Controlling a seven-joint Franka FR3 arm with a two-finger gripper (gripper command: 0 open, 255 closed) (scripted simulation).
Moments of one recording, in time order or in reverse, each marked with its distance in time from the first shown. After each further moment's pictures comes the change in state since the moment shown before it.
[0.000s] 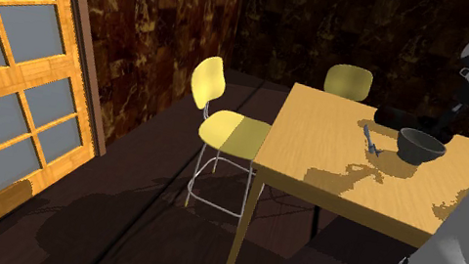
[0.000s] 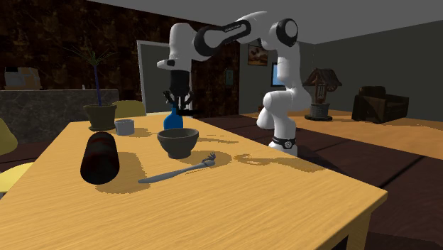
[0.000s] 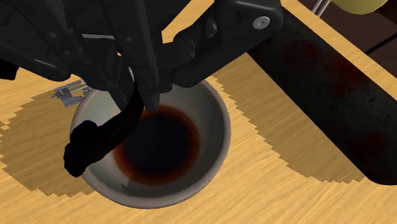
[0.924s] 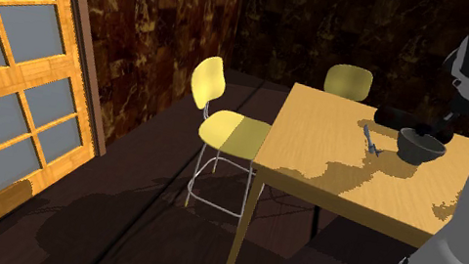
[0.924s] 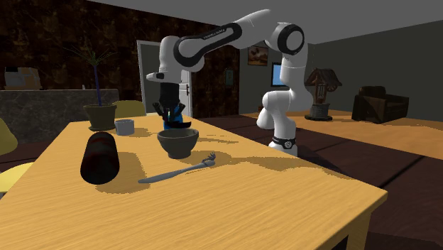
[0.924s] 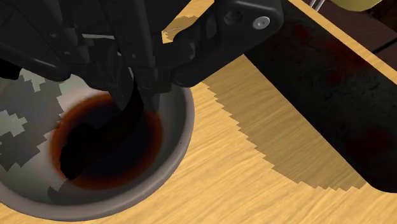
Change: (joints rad) arm -0.259 0.452 0.101 0.097 0.537 -0.004 -0.387
